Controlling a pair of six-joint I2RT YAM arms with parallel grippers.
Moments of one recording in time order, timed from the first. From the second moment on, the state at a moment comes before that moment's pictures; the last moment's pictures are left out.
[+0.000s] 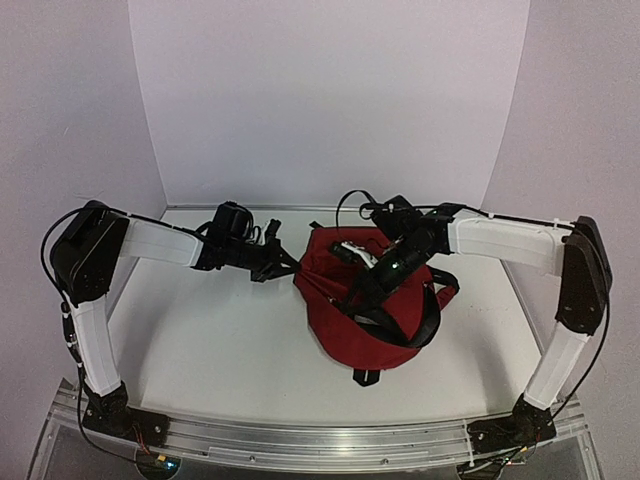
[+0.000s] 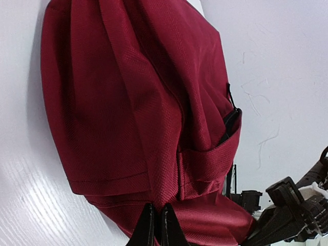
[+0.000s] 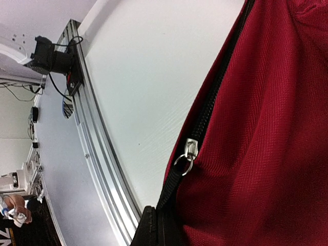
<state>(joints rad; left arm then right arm) -0.56 1.92 1.16 0.15 0.65 -0.81 0.74 1.80 1.41 -0.76 -0.70 0.01</state>
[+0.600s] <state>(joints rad) -0.48 1.82 1.11 0.10 0.58 -0.65 0.75 1.65 1.32 -1.01 -0.75 -0.14</state>
